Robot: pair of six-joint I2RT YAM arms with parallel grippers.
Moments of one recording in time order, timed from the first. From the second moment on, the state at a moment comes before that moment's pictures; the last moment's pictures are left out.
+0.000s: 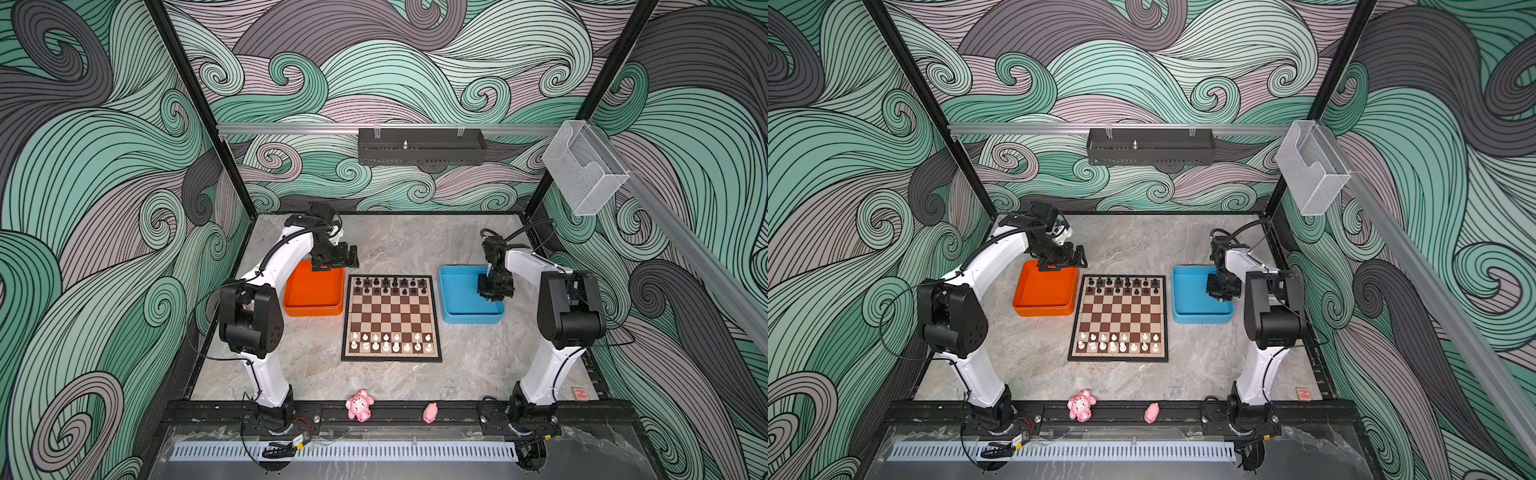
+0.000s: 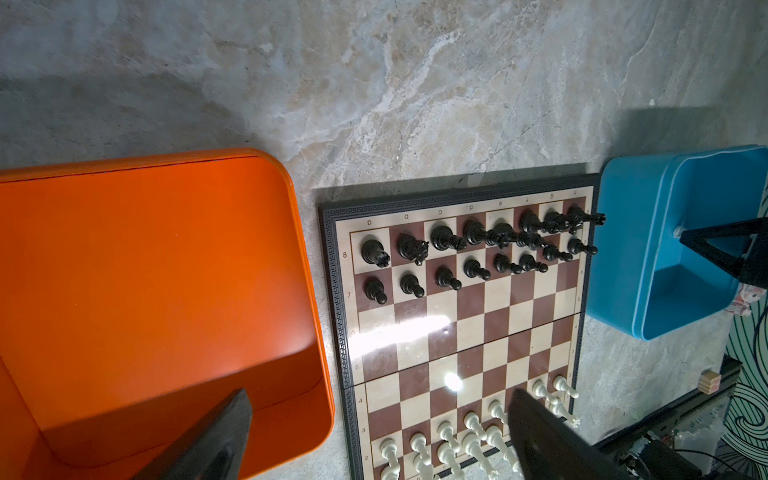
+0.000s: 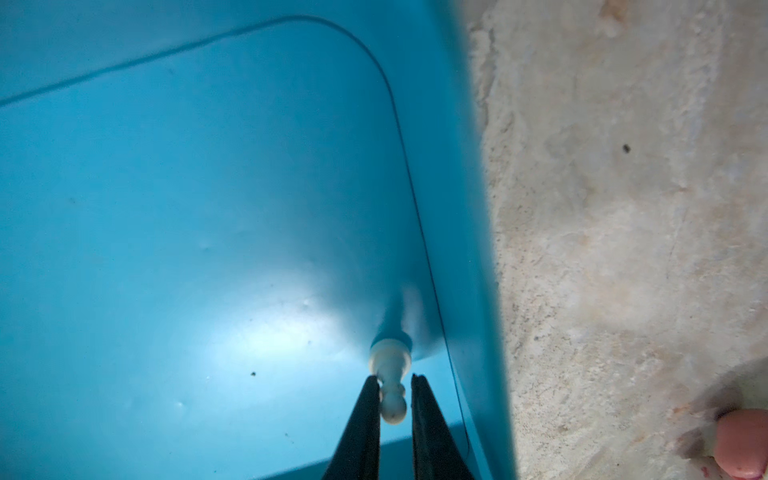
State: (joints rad) left arm -0.22 1.82 1.62 -1.08 0.28 -0.21; right arm 0.05 1.89 1.26 -0.90 0.12 0.26
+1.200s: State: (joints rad) left arm -0.22 1.82 1.62 -1.09 0.28 -0.21; right arm 0.05 1.86 1.25 -0.87 0.10 0.24
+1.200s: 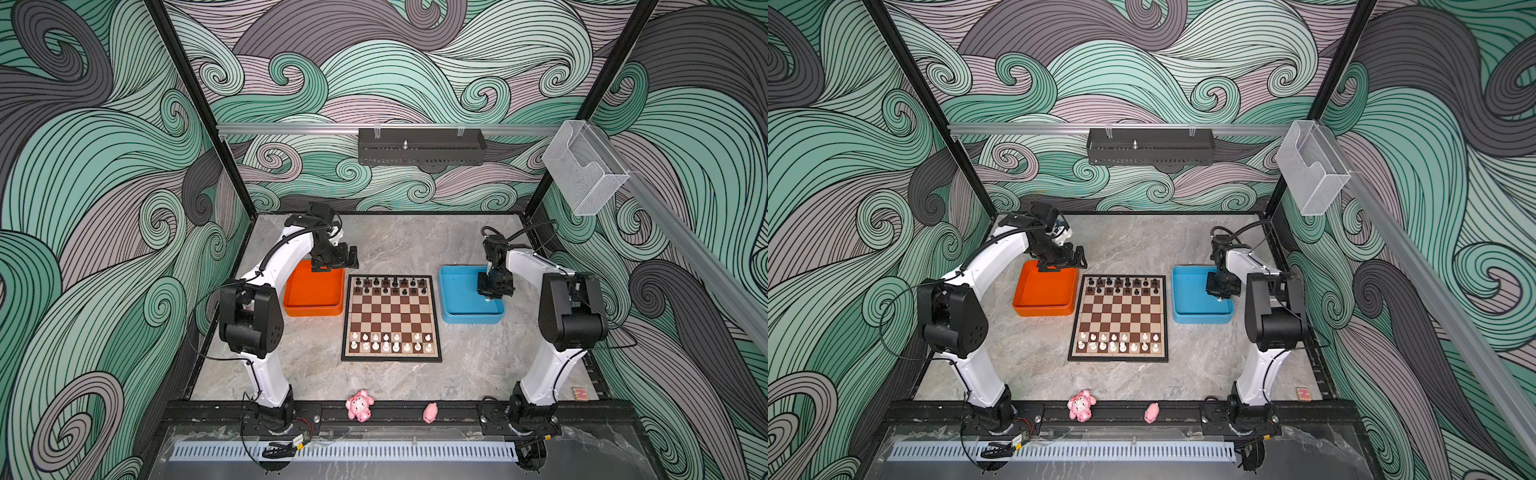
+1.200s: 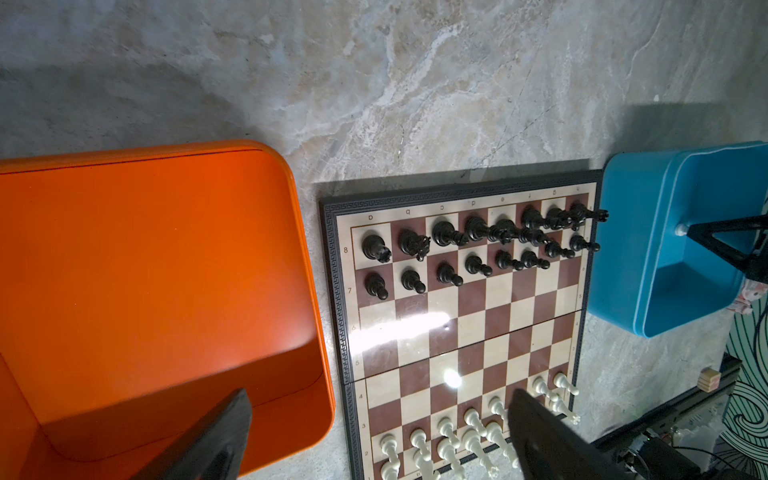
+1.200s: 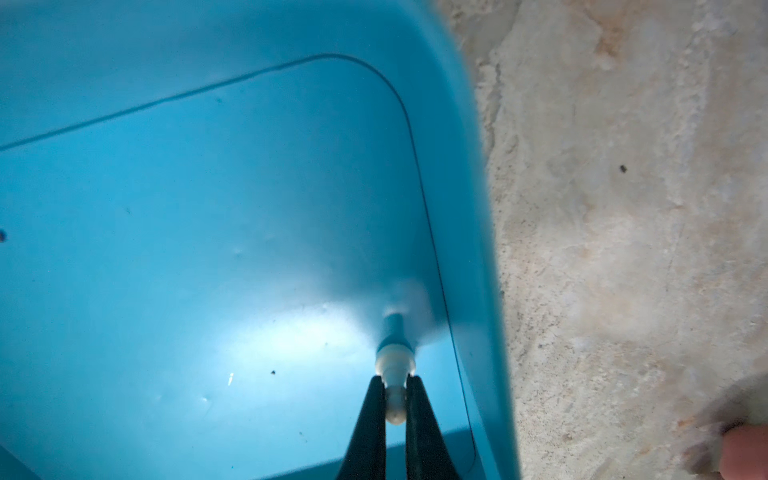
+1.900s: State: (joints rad) left arm -0.22 1.82 1.65 -1.10 0.27 -0.22; right arm 0.23 1.61 1.26 -1.00 0.07 0.25
